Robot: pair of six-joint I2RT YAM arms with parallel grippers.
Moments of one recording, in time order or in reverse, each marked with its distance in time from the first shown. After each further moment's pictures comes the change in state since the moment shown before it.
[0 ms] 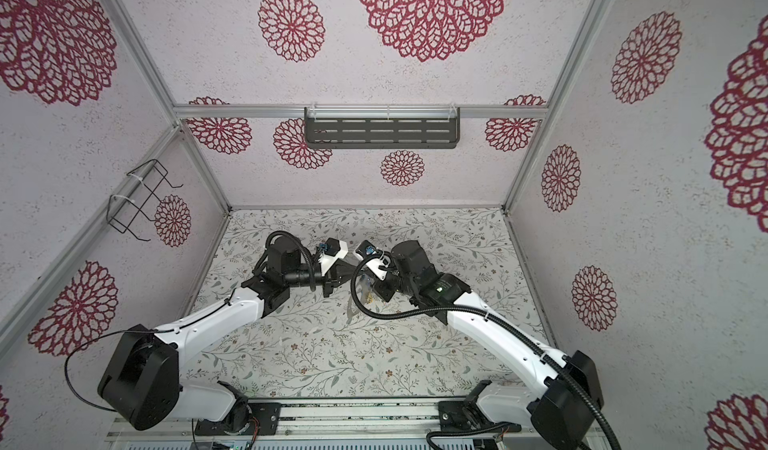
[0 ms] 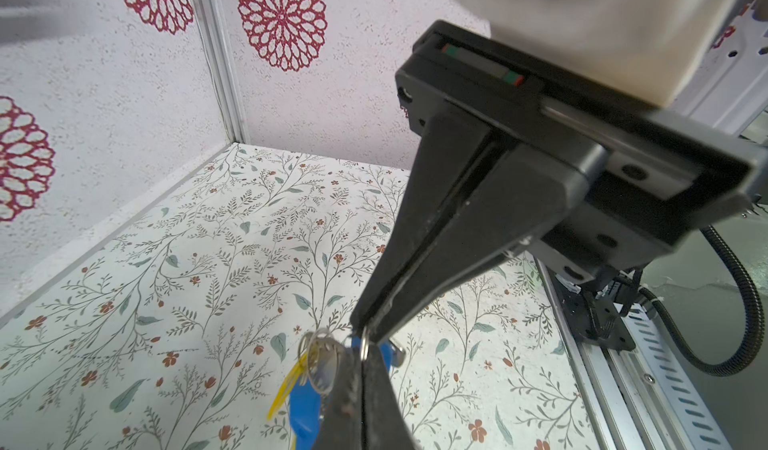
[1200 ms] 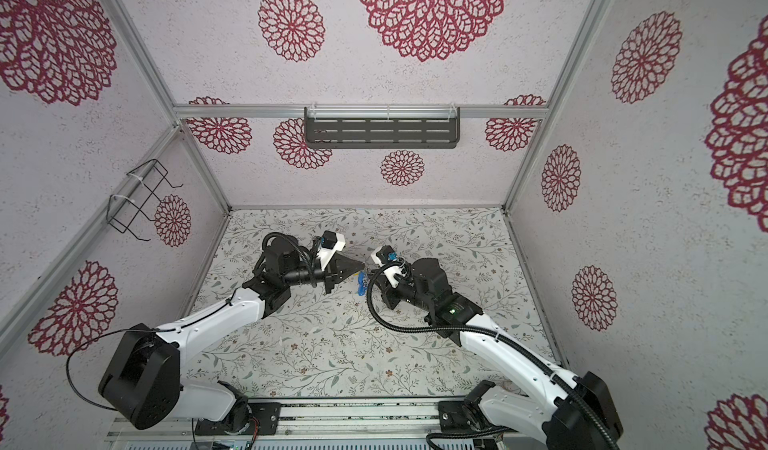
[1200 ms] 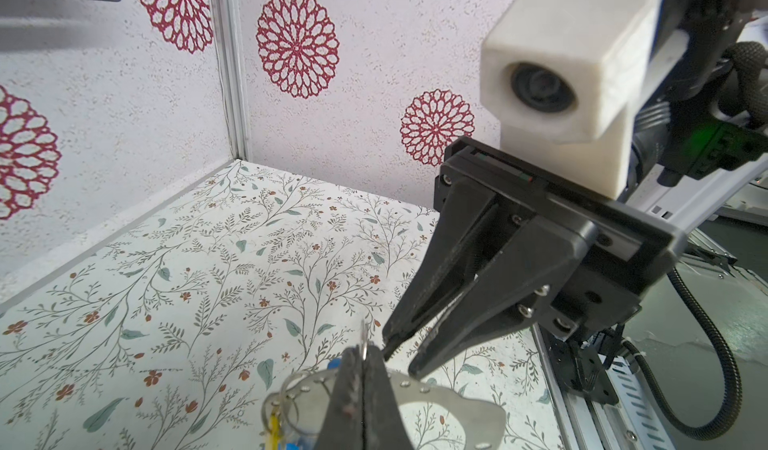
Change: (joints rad) left arm 0.003 0.002 -0.011 0.125 -0.002 -0.170; right arm -0.058 -0.143 -0.279 0.336 -0.117 0.195
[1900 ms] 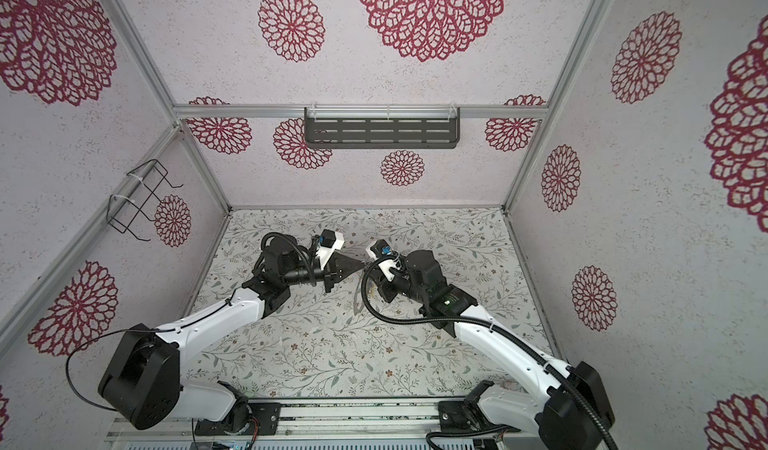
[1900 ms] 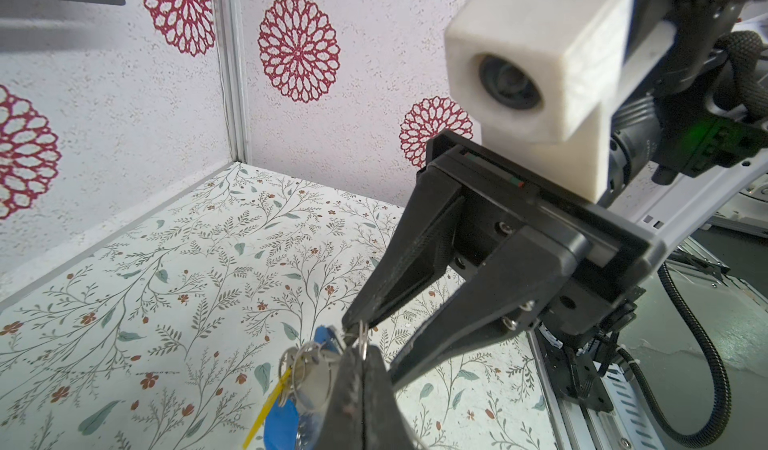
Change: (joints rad) left arm 0.001 -0.001 0.000 0.015 0.005 -0.022; right arm 0.000 0.051 0.082 -0.061 0.037 -0.061
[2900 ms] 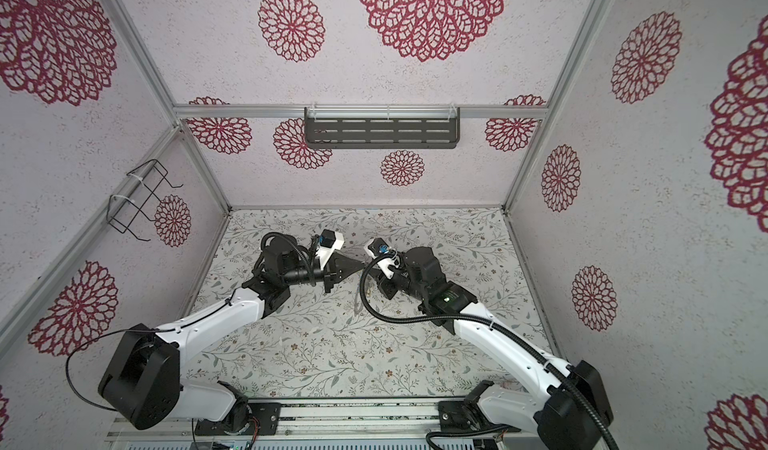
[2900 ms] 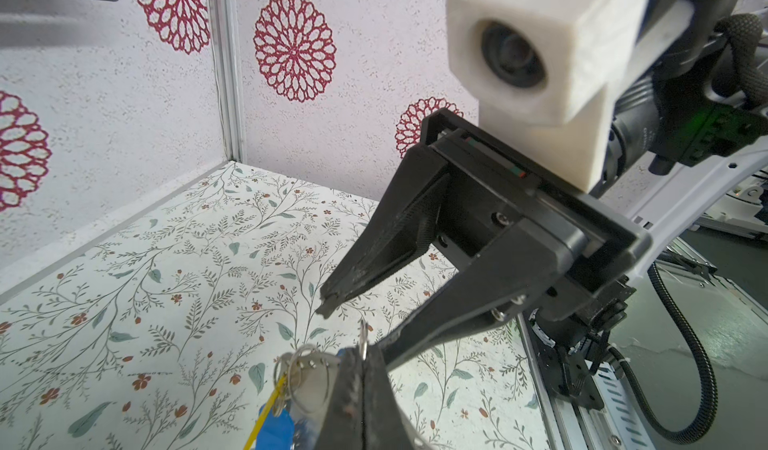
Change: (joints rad) left arm 0.003 0.000 0.000 0.000 0.014 -0.010; right arm 0.000 0.023 0.045 -0.024 0.034 -0.078
